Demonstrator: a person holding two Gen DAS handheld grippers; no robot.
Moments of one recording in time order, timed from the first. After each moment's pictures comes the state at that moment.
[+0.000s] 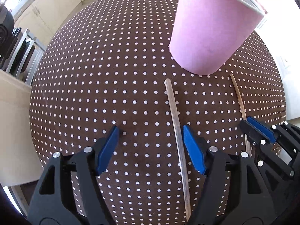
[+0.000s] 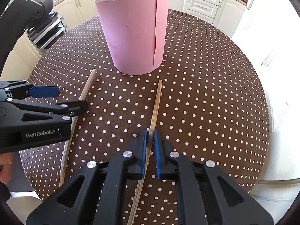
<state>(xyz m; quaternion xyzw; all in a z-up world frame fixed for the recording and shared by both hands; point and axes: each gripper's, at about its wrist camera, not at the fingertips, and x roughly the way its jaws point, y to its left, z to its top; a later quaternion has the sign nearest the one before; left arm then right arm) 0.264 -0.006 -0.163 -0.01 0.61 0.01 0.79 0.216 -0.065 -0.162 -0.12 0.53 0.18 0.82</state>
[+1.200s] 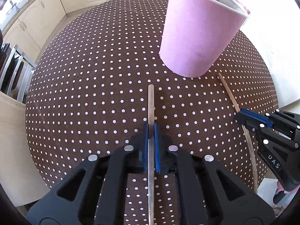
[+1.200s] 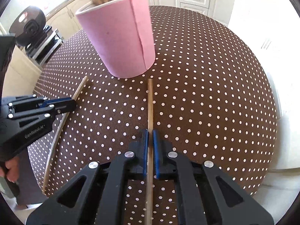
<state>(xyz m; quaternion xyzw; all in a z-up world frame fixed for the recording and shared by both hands) 0.266 0.005 -0.164 0.00 0.58 -0.05 0.82 0.227 -0.090 -0.156 -0.04 0.55 0.18 0.82</state>
